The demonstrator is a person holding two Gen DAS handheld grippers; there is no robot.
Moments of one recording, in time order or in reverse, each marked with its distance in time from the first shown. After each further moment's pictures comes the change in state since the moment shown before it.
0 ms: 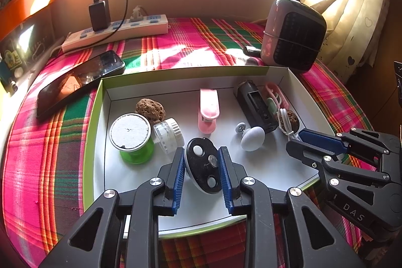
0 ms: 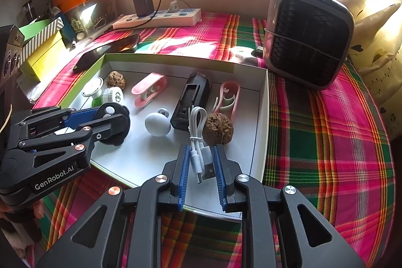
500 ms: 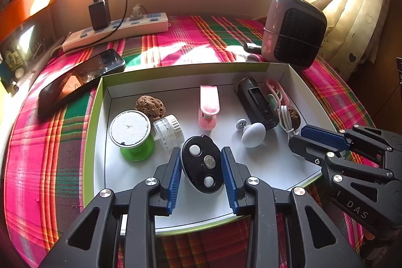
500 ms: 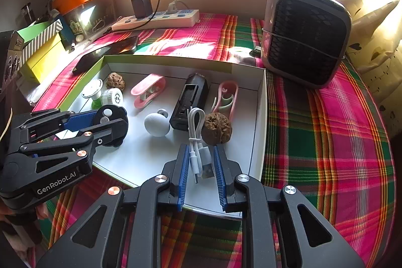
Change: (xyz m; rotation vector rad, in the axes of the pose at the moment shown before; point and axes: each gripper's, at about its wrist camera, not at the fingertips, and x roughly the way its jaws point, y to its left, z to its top) left arm 0.000 -0.001 -0.002 0.006 0.010 0.012; right arm -0.003 0.000 -0.001 0.014 -0.007 -0.003
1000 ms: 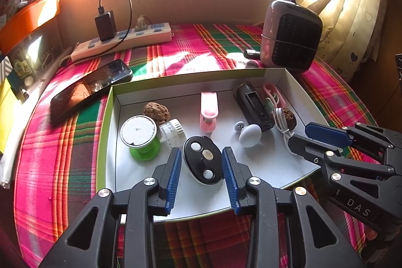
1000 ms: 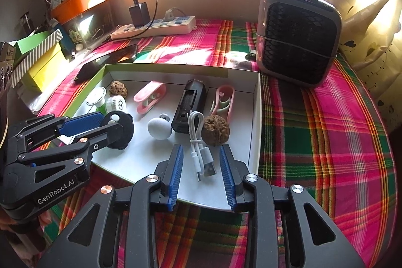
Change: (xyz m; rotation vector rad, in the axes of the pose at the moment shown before) left arm -0.018 -0.007 -0.002 0.032 -0.046 0.052; right arm -0.012 0.000 -0.002 0.040 -0.033 0.006
